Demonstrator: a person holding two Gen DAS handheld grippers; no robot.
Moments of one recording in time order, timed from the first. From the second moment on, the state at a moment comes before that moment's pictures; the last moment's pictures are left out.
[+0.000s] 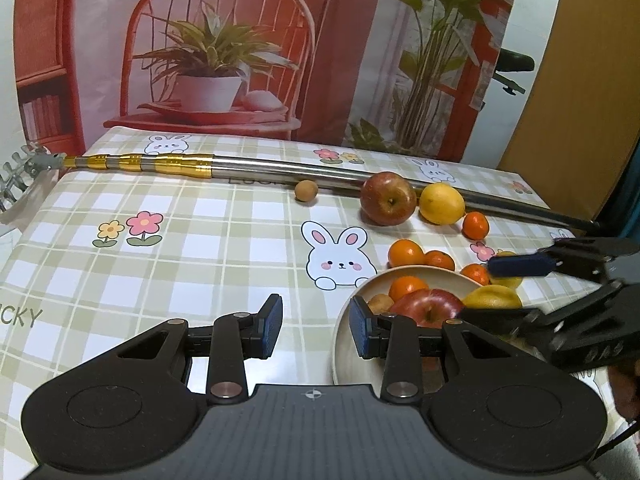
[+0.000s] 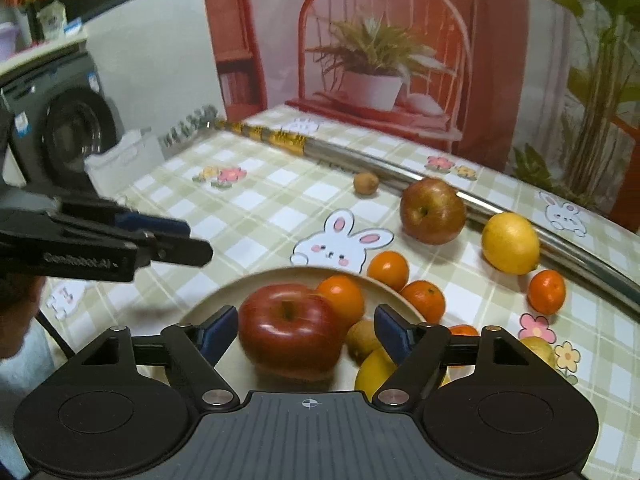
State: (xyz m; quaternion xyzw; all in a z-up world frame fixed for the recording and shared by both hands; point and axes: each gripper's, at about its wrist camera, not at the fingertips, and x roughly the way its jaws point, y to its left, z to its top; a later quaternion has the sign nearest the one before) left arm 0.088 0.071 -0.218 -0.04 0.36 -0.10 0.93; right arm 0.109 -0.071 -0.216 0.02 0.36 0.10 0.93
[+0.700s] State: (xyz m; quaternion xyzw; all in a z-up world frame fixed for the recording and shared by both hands) left arm 0.100 0.082 -0.181 -0.03 0.34 -0.09 0.94; right arm 0.072 -0.178 -0.176 0.17 0.25 0.01 0.95
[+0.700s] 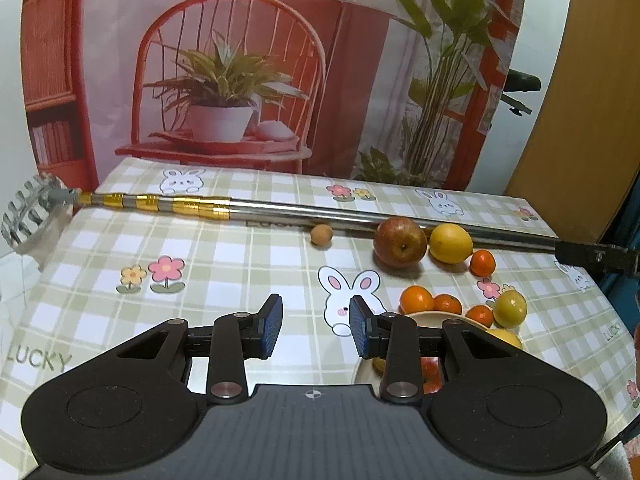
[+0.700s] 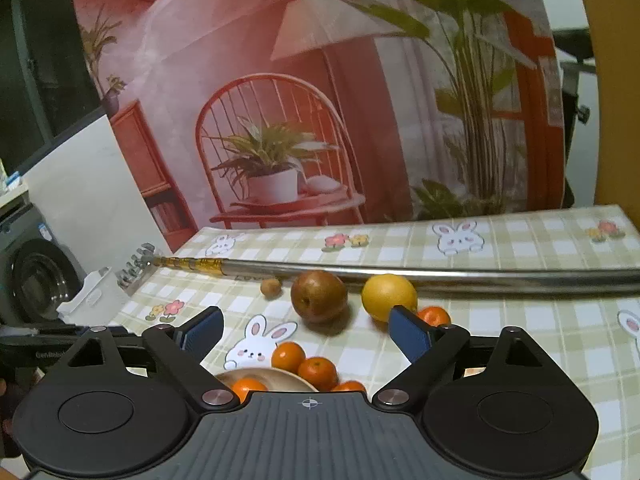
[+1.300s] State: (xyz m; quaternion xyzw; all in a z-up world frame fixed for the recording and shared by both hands) left arm 0.155 0.035 -0.198 -0.03 0.39 -0.15 0.91; right arm 0.073 -0.201 -0.189 0.14 0.25 -0.04 0.96
